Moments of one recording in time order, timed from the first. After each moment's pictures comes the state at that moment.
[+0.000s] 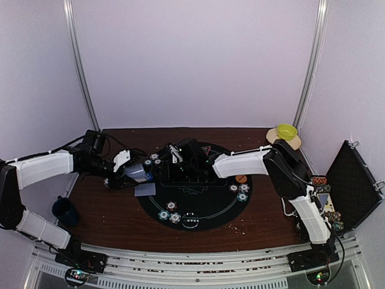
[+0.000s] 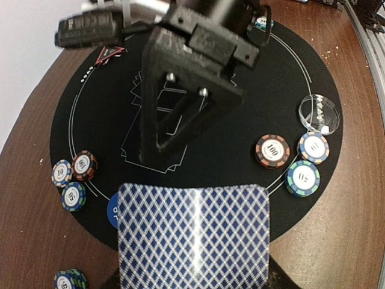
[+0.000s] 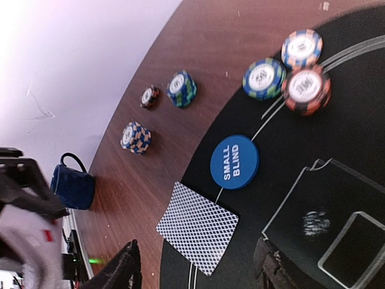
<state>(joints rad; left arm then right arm) -0.29 1.34 0.83 -0.42 0.63 0.84 0.90 2.37 1.76 0.10 -0.33 0.71</state>
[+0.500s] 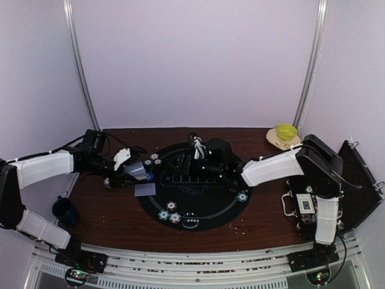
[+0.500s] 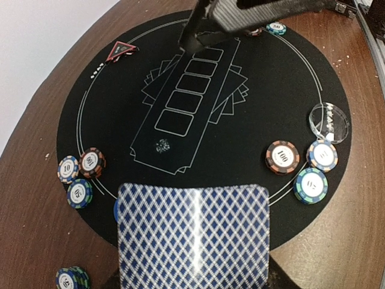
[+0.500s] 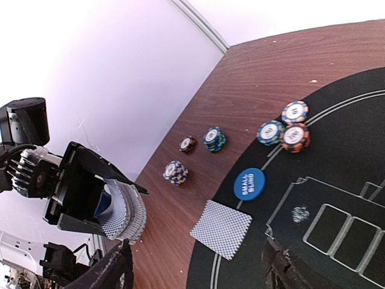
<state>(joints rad) -0.29 1.35 0.83 -0.38 0.61 0.79 0.90 2.01 1.22 0.56 -0.20 0.72</state>
